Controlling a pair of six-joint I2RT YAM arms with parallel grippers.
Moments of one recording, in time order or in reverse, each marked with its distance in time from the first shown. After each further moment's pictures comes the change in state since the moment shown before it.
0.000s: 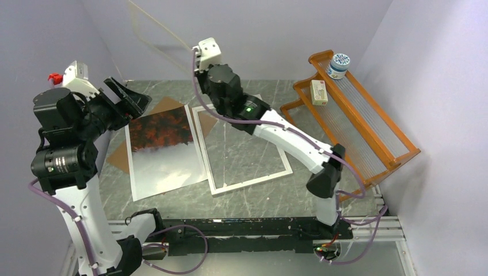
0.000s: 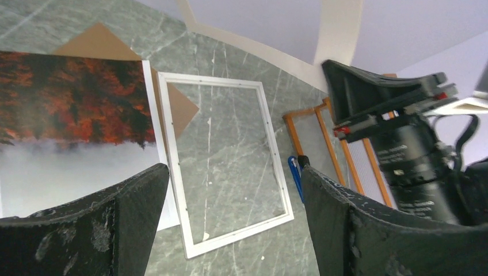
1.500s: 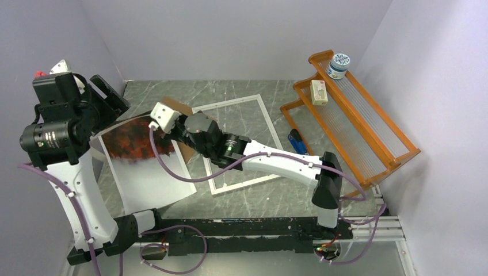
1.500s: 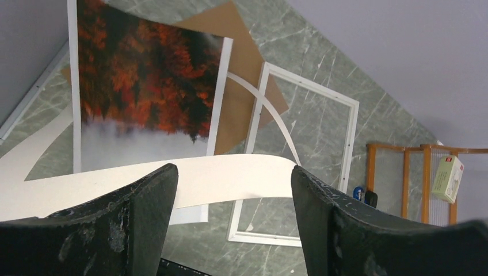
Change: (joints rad) left arm 0.000 0.189 0.252 -0.335 -0.351 -0.003; right arm 0.235 -0.106 -0.389 0.181 -0.270 -0.362
